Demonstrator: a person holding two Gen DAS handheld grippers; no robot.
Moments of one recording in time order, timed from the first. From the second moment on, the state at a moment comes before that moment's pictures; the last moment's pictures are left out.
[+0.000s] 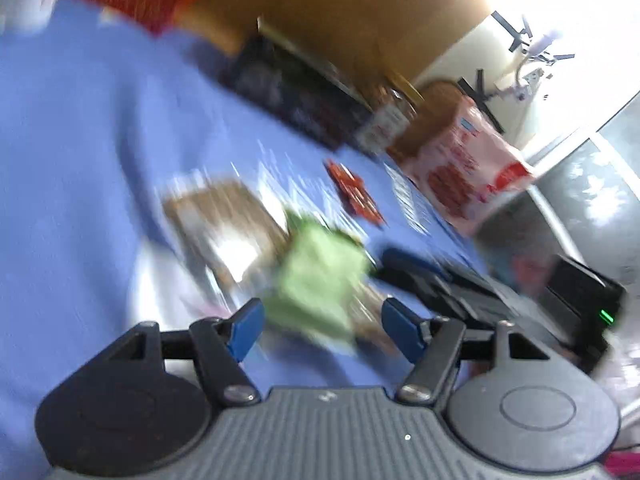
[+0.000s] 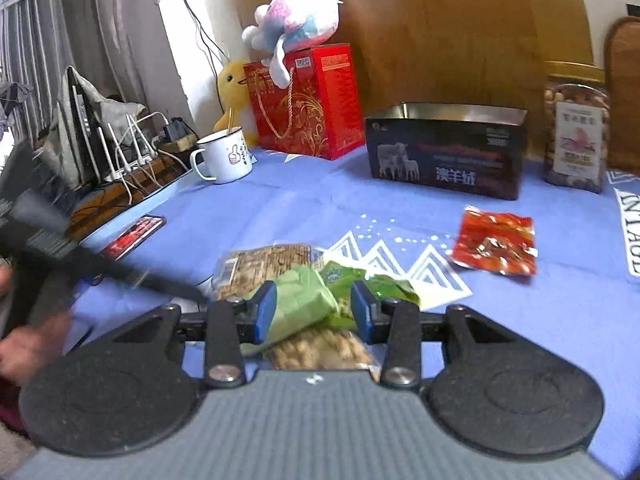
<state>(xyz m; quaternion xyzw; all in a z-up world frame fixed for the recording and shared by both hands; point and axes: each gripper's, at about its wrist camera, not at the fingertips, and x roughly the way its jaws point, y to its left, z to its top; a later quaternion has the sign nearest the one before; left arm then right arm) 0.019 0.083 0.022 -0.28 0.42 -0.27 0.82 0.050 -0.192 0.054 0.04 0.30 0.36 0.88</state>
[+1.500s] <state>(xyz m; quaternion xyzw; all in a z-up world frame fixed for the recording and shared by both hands) 0.033 0.091 0.012 -0.24 0.41 -0.26 0.84 0.001 -0.140 0.021 -0.09 0.30 0.40 0.86</state>
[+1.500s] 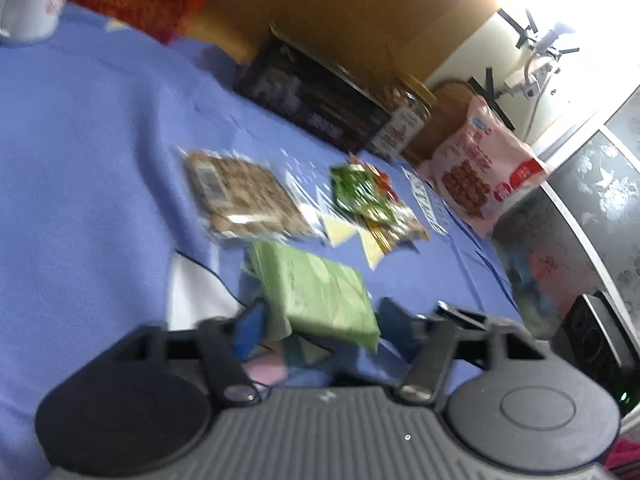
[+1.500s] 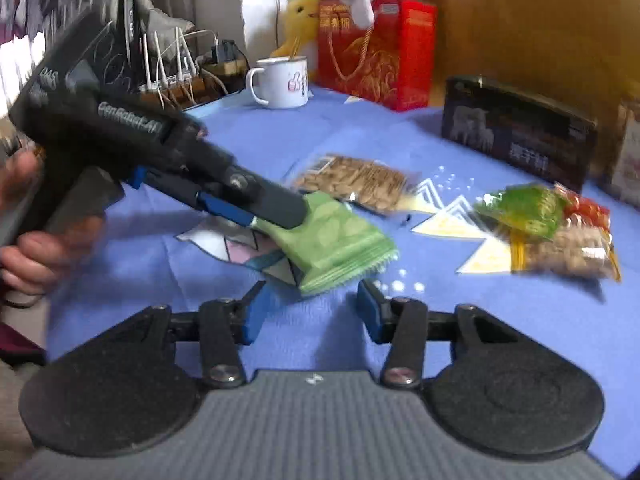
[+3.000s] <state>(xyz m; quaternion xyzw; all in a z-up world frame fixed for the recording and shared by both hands) 0.140 0.036 0.089 -0.15 0.37 -0.28 0.87 0.092 -0.175 0.066 -0.07 0.23 0.35 0.91</state>
